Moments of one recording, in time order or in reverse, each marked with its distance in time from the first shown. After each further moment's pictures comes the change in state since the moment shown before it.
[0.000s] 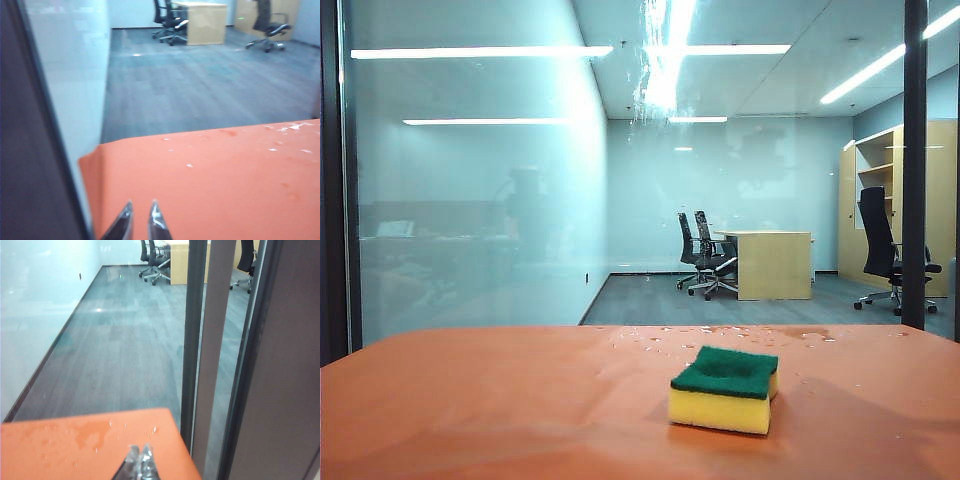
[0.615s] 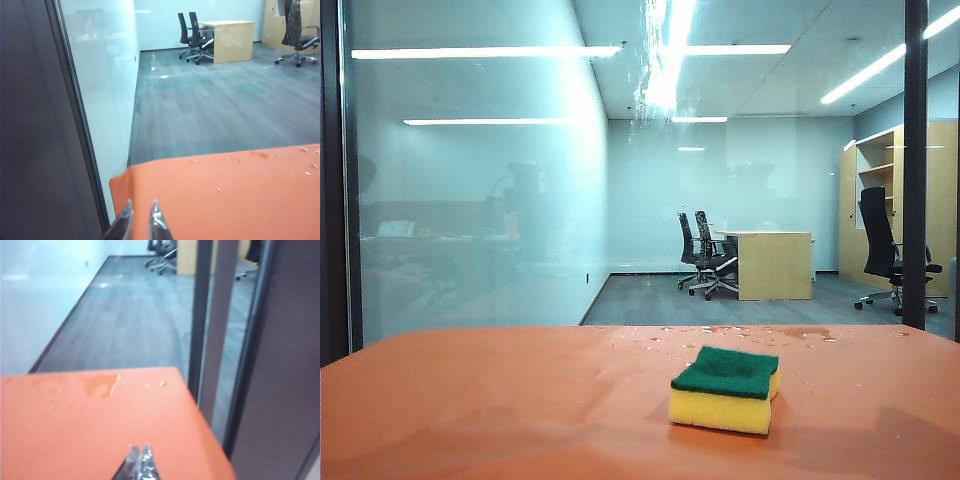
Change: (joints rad) left arm 0.000 0.000 0.000 0.084 -0.084 0.044; right arm 0.085 -0.350 -0.297 -0.080 0.048 -0.011
